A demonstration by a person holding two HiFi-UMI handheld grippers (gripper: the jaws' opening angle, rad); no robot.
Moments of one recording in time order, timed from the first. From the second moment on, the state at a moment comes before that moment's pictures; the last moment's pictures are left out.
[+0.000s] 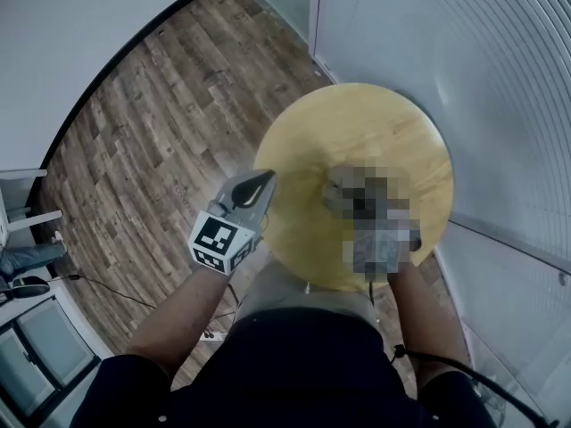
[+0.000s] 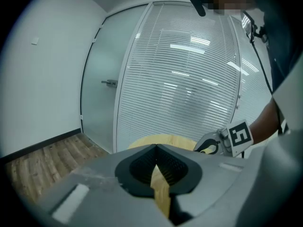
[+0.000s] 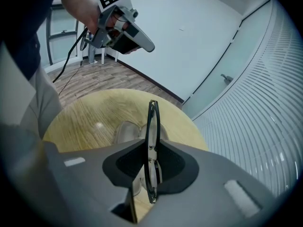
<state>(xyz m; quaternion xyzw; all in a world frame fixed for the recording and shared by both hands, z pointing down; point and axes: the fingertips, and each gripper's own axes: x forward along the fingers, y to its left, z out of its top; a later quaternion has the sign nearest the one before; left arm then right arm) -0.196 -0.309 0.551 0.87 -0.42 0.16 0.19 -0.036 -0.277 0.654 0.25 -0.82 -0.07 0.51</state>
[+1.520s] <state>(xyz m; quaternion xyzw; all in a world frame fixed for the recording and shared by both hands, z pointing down) -0.222 -0.266 0.573 0.86 -0.43 0.18 0.20 -0.053 -0.244 0.715 0.20 -0.81 -0.04 0.55</state>
